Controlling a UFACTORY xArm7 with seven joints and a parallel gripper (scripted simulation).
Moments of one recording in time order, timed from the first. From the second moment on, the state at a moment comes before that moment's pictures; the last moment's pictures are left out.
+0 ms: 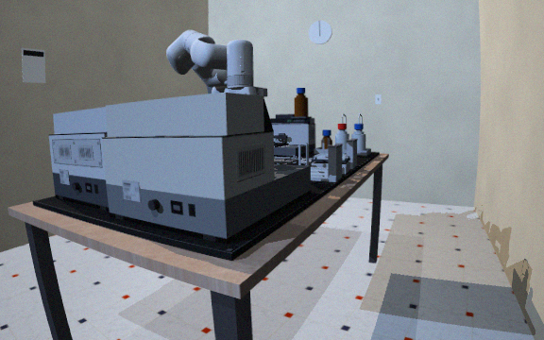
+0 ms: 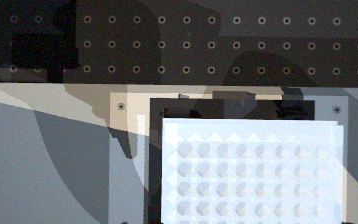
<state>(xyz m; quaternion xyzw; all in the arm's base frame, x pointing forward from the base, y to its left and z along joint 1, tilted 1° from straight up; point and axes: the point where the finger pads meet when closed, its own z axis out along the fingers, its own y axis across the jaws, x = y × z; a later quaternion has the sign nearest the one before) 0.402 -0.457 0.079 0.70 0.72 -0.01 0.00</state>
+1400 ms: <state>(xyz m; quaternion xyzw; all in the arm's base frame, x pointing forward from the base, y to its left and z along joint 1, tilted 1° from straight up) 0.402 -0.457 0.128 0.70 0.72 -0.01 0.00</state>
